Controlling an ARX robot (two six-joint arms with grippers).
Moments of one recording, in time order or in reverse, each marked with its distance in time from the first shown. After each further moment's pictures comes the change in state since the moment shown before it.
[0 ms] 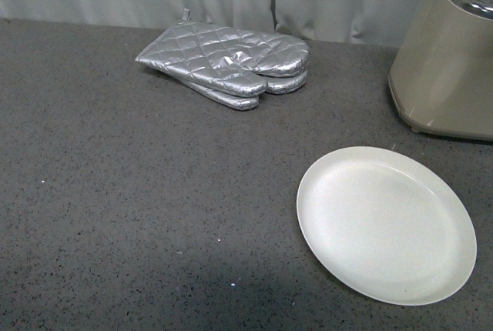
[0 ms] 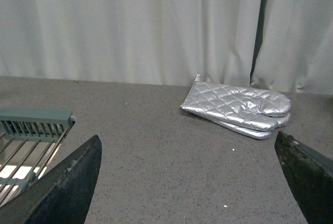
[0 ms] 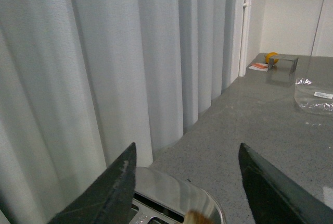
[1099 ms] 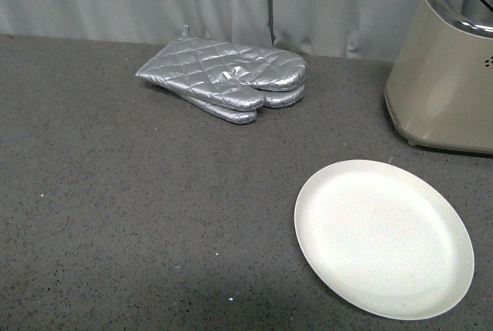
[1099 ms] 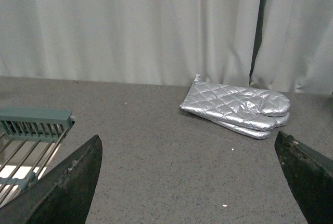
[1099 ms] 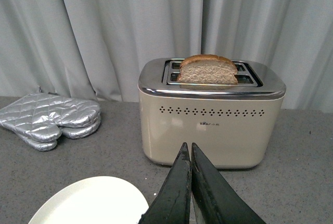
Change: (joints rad) left arm 0.000 0.000 0.000 0.000 0.001 0.000; right arm -0.153 -1.970 -1.010 -1.307 -1.221 0.190
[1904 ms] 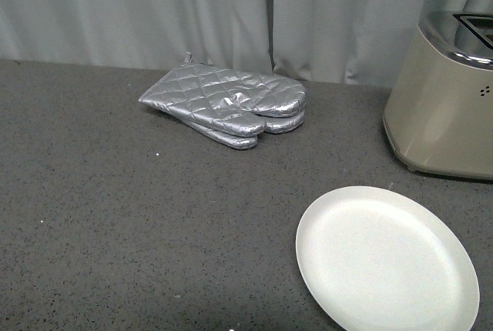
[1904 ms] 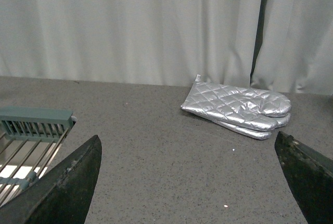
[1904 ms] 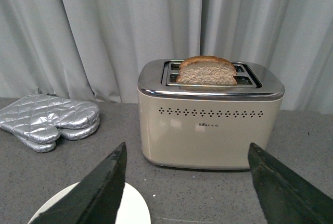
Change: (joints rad) left arm 0.000 0.000 0.000 0.000 -0.001 0.000; right arm -0.001 -0.014 -0.005 -0.002 0.000 0.000
